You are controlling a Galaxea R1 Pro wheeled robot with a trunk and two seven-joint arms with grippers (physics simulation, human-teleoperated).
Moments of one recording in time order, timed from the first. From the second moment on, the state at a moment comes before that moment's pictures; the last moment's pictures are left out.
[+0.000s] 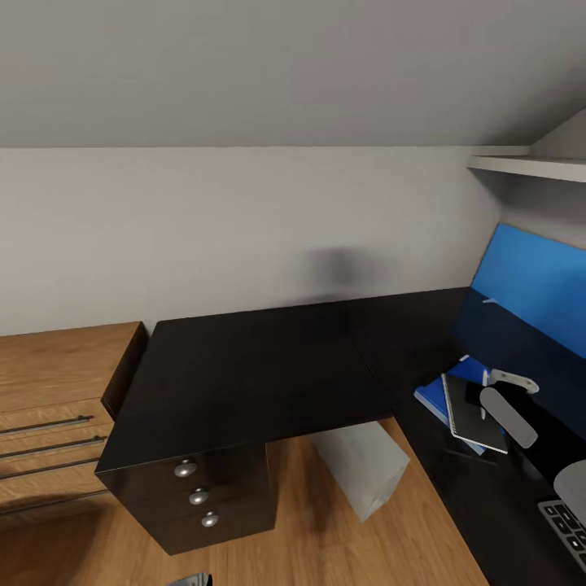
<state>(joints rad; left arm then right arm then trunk) 0.00 0.06 -0.41 -0.83 0.50 -0.26 0.33 -0.80 -0.49 0.42 -0.82 -0.97 0.48 -0.62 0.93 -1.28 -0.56</state>
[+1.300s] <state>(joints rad) 0.00 0.06 -0.41 -0.83 0.50 -0.26 0.33 -0.81 -0.43 0.41 -0.79 -0.87 0.47 -0.62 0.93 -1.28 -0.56</state>
